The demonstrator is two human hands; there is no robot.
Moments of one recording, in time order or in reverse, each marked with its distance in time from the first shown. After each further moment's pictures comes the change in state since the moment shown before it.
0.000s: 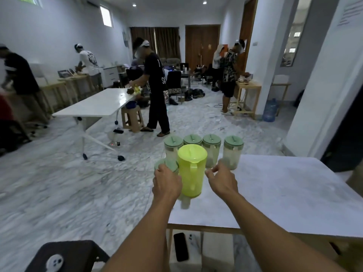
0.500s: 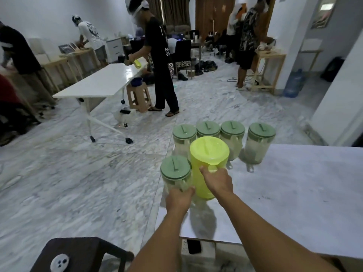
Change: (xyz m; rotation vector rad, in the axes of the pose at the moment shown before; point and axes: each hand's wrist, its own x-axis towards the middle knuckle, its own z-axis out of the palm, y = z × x) left_hand 0.100 -0.046 0.080 -0.272 -0.217 -0.342; right_hand 0.114 -0.010 0.116 0.164 -0.108 0.324
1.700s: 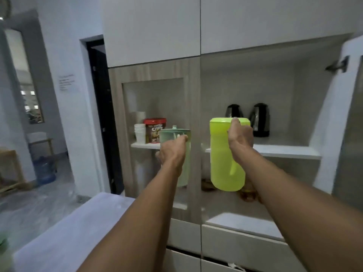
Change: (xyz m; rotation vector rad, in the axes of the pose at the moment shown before) left_hand -0.540 0.175 0.175 -0.247 -1.175 0.827; right_hand -0.423 0.148 -0.527 0.533 1.681 0.111
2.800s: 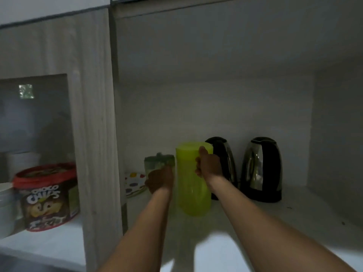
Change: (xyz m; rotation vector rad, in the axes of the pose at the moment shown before) left_hand 0.472 -0.069 0.421 0.202 0.088 -0.098; right_hand 0.555 0.098 0.232 0.233 -0.280 -0.036
